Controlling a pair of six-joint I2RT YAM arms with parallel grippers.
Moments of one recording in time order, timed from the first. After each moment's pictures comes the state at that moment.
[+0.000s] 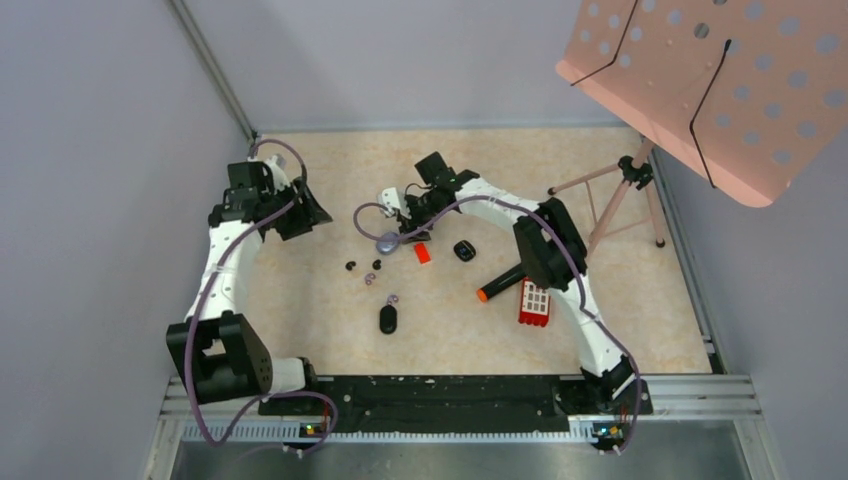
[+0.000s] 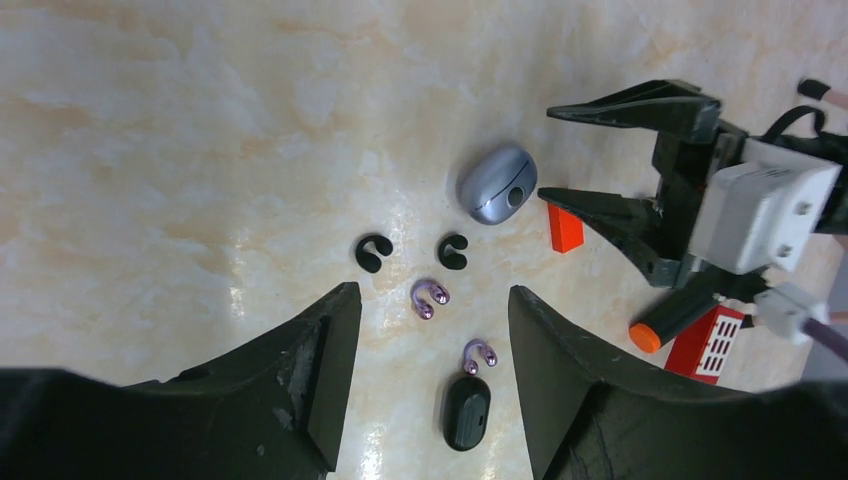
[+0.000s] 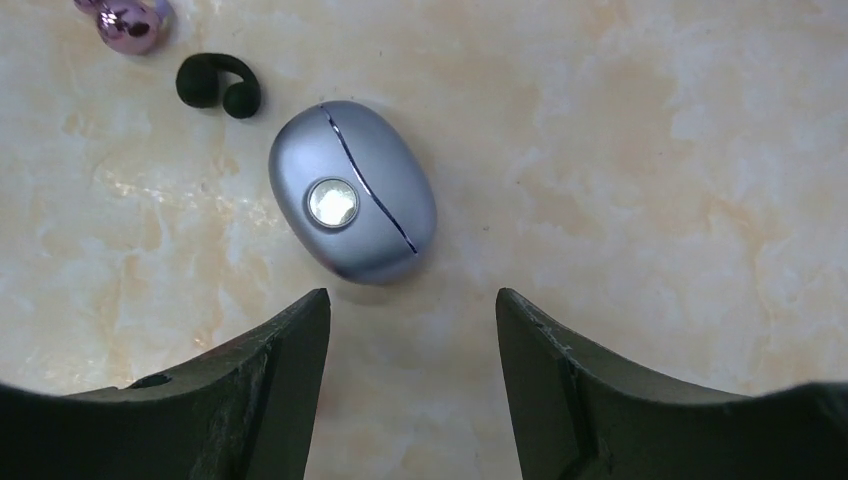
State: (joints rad) left arm 0.15 1.35 1.13 -0.67 0.40 -0.30; right arm 0.68 2.35 1.92 -0.51 -0.72 -1.01
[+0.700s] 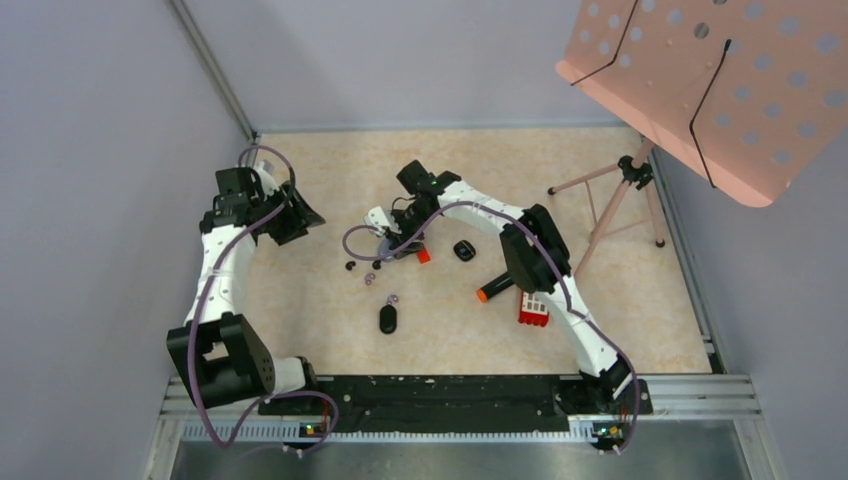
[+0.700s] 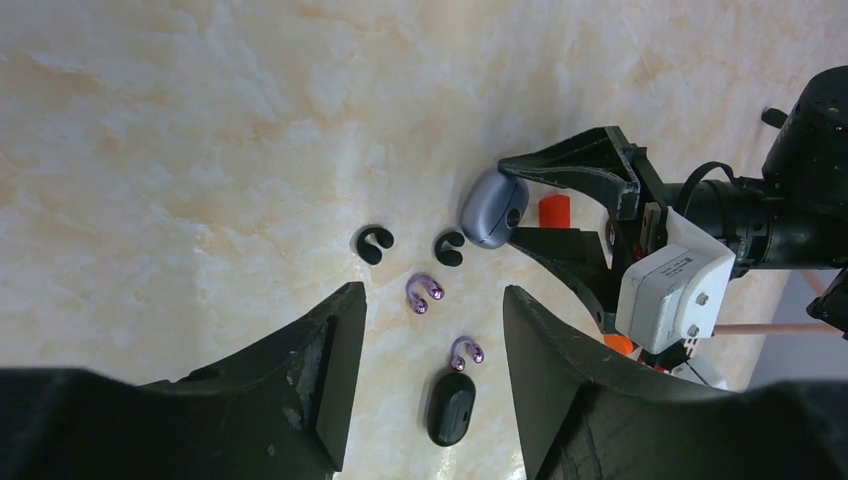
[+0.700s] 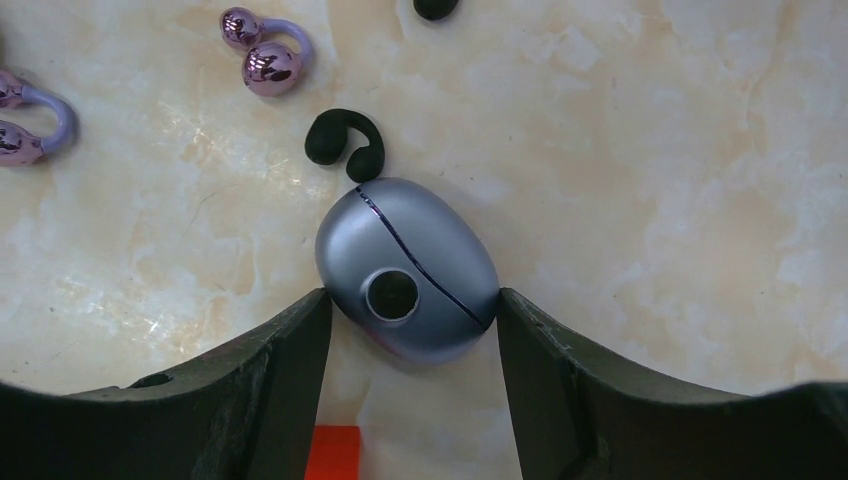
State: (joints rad) left arm 0.24 1.32 1.10 -0.67 0.46 -0.34; right arm 0.75 2.48 2.13 -0.79 -0.73 -1.24
